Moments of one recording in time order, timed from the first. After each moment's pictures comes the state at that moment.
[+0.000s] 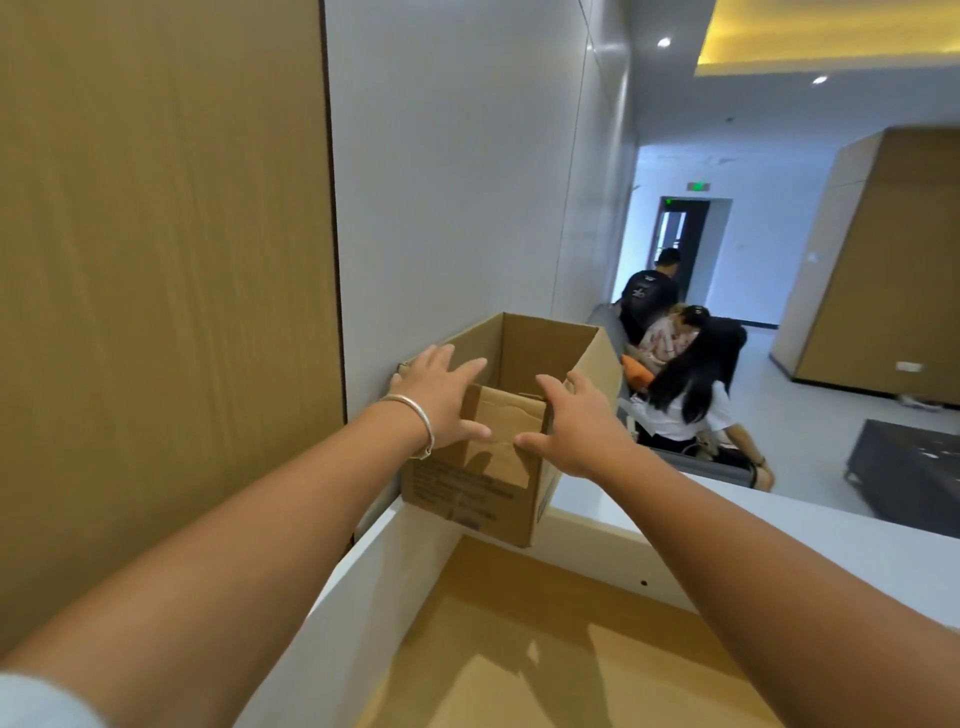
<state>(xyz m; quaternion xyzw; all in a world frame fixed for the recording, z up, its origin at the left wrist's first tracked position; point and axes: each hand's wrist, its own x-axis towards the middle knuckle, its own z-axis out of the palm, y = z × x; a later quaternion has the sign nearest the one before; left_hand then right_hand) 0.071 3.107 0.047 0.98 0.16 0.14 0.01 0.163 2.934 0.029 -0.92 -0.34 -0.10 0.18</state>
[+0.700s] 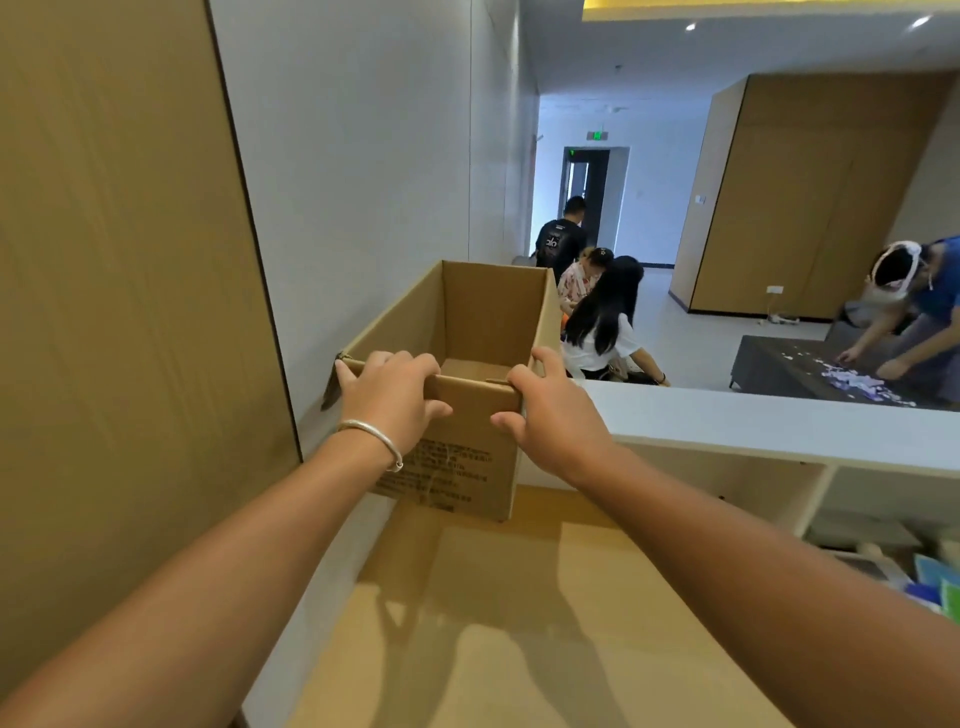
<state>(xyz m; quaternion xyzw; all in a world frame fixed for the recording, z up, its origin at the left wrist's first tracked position) -0.012 3.014 -0.001 0.95 0.12 0.27 0.07 0.054 2.832 -0.014 -0.90 -0.33 -0.18 0.23</state>
